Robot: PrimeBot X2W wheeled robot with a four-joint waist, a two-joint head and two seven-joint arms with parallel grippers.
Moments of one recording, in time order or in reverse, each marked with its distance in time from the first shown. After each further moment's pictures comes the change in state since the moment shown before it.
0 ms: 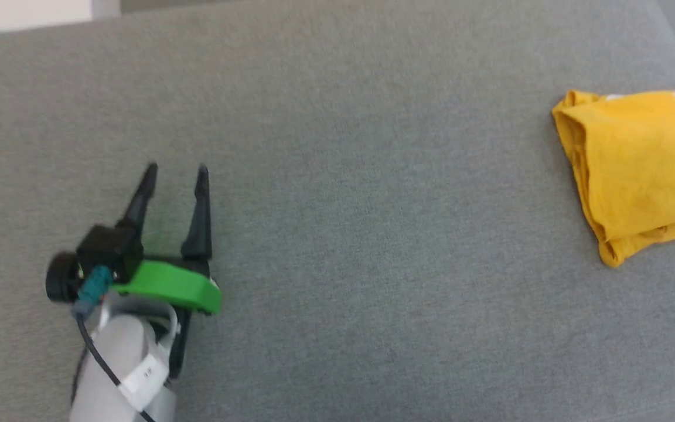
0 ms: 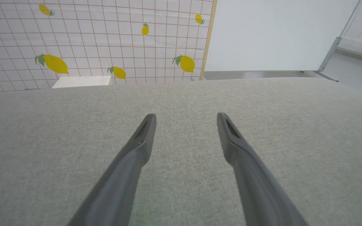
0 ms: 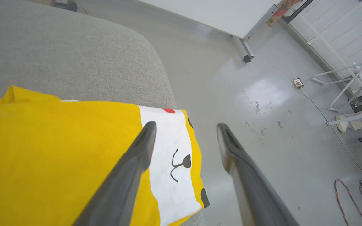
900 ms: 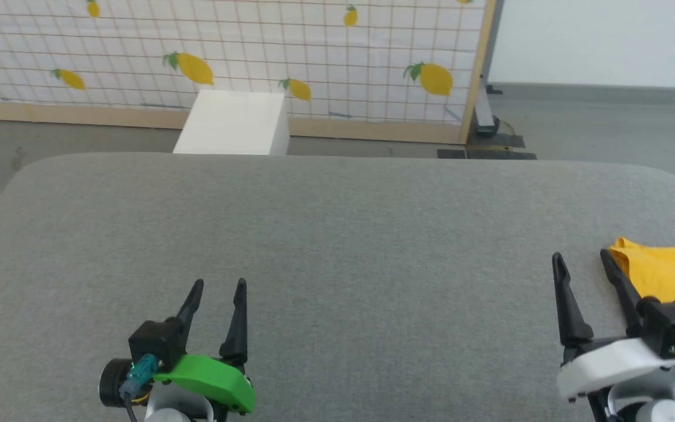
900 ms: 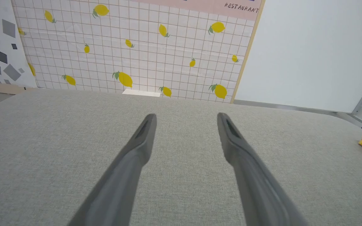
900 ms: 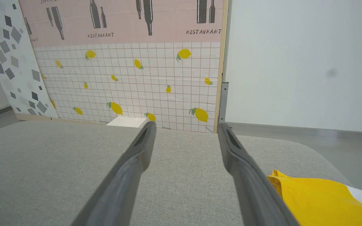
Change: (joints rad) left arm 0.232 -0.064 -0.054 0.076 -0.063 0.019 -0.006; right arm 0.687 0.297 0.222 -0.567 0.314 0.000 -0.311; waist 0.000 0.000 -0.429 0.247
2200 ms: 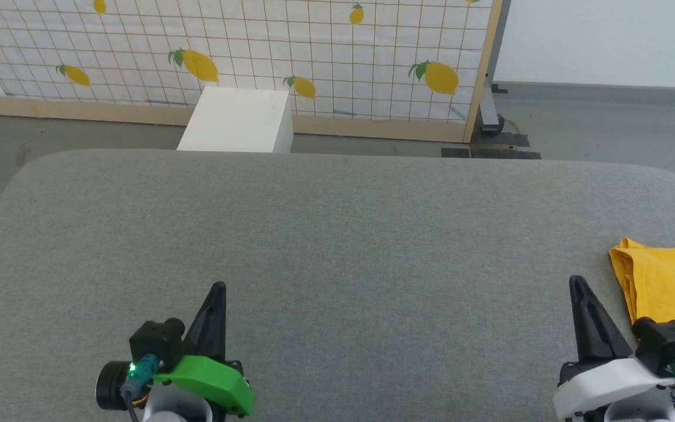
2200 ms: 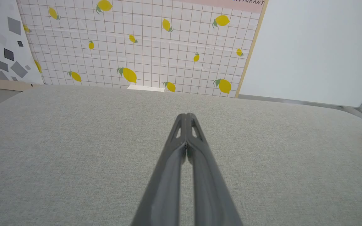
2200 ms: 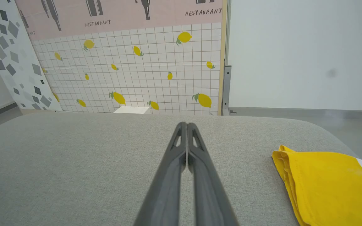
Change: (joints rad) left arm 0.021 -0.003 0.004 -0.036 0.021 0.013 0.042; right arm 0.055 0.005 0.008 0.023 0.037 0.000 -0.010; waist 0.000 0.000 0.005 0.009
